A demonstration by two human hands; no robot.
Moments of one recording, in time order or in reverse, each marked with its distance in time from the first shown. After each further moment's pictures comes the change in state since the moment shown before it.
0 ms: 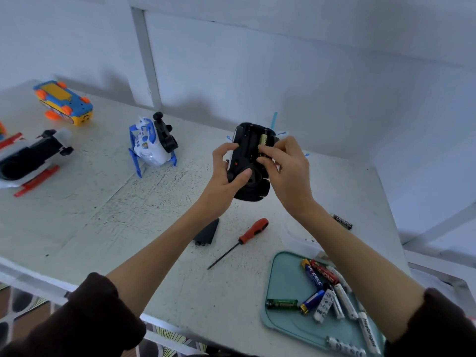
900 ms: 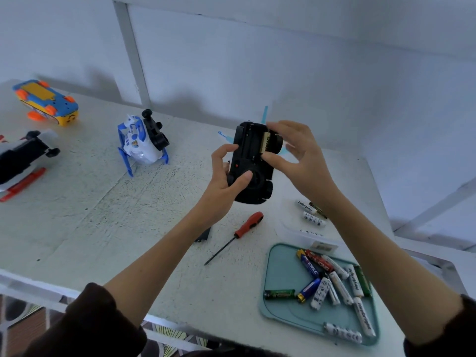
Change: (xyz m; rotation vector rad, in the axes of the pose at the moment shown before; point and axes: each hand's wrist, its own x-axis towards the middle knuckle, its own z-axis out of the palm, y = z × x) left_hand -0.010 -0.002 0.008 -0.051 -0.074 -0.004; right_hand 0.007 -0.001 -0.048 0.305 -0.289 0.268
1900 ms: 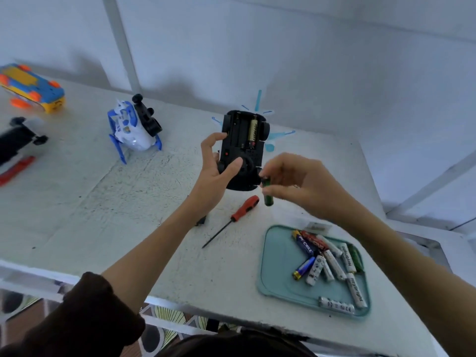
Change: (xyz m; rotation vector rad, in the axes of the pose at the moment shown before) left_hand -0.013 -0.006 0.000 -0.006 0.057 -0.016; right_hand -0.060 -0.029 -0.018 0.092 -0.379 0.050
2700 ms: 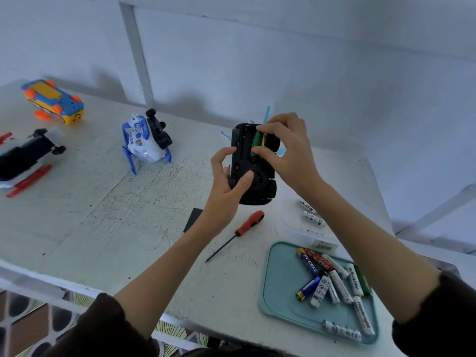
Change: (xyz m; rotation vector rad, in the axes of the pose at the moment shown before) left_hand -0.004 0.012 0.018 -0.106 0.085 0.002; right_hand 0.086 0.025 0.003 -0.378 0.469 -0.209
